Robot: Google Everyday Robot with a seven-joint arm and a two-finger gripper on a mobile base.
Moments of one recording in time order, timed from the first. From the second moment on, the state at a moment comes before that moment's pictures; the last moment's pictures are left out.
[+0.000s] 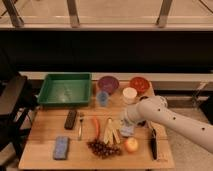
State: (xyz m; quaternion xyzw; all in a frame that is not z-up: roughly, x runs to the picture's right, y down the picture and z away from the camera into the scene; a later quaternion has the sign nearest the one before) arm 0.064 0.173 0.760 -0.30 -0.17 0.42 0.84
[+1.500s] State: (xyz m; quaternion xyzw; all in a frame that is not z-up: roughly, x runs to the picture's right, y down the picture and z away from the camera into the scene) arm -0.115 0.146 0.754 -0.31 -0.35 0.35 0.81
